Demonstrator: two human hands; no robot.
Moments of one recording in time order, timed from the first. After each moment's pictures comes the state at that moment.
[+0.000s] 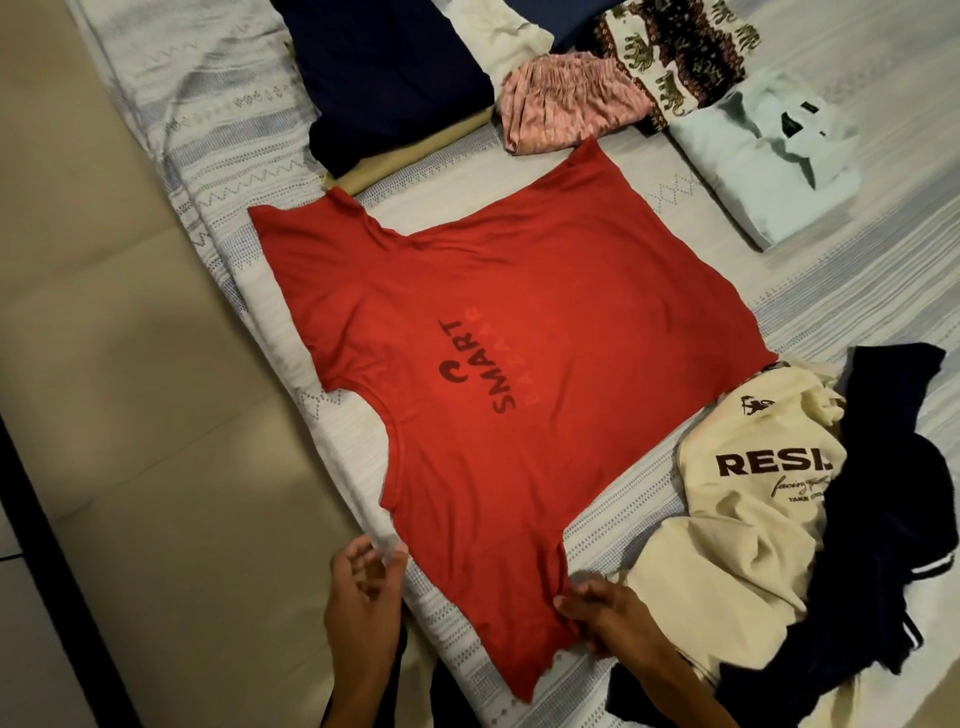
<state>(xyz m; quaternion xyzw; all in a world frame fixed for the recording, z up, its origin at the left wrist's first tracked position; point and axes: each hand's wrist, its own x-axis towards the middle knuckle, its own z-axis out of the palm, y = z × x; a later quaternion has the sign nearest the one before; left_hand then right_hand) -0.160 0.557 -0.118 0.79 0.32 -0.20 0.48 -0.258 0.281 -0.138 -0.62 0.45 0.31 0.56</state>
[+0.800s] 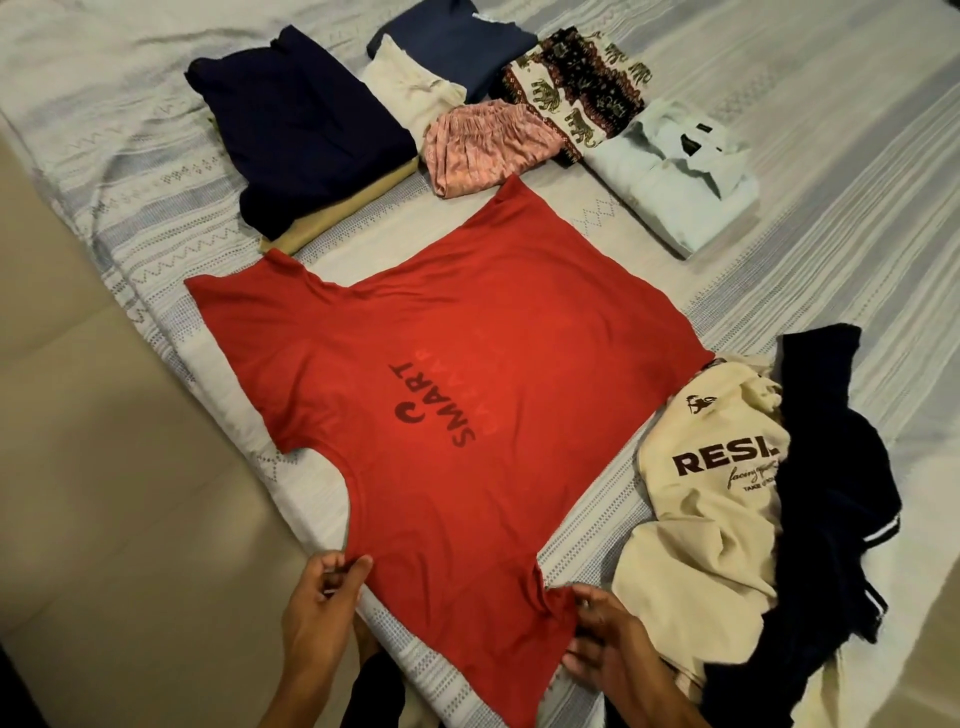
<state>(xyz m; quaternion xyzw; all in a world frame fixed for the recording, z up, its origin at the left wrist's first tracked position) -0.100 0.580 -0.159 0.79 0.27 -0.25 0.49 -0.264 0.286 -0.133 -0.34 0.60 0.16 0.71</state>
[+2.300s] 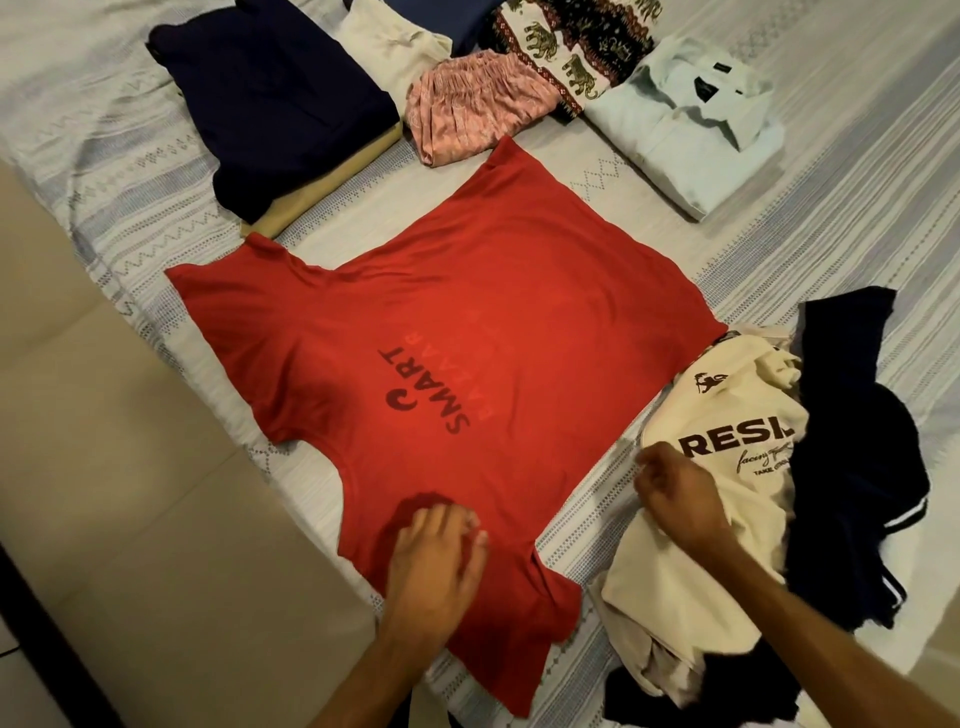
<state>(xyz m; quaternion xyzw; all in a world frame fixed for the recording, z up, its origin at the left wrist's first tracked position) -0.106 0.467 -0.125 0.92 -0.25 -0.18 0.24 -0.190 0.141 -0.133 -0.88 0.33 0.11 0.33</state>
